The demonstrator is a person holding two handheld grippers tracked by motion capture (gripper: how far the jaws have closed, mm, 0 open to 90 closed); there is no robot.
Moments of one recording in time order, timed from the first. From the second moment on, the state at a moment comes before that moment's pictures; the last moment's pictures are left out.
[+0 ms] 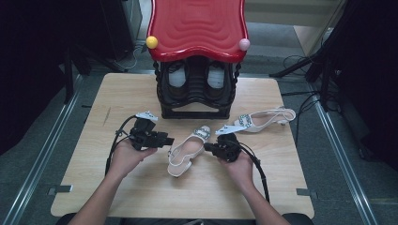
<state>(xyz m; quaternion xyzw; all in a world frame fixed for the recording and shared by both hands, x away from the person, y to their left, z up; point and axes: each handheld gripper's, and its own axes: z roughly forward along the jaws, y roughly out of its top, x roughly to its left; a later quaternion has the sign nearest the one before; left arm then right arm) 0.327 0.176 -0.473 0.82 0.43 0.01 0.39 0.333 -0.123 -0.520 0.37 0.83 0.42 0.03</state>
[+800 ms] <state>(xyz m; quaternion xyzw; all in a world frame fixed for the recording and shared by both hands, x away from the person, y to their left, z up) 0.312 0.207 -0.487 0.79 0.47 0.01 0.39 0.355 -0.108 -0.525 0.37 0.83 0.42 0.05</state>
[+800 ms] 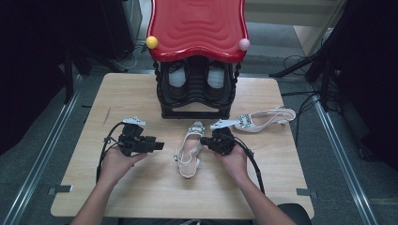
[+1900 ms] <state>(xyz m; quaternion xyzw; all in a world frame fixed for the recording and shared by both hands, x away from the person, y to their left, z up) 0.330 0.209 -0.490 0.80 0.46 0.02 0.39 0.358 -0.175 -0.487 0.41 0.80 0.43 0.06</state>
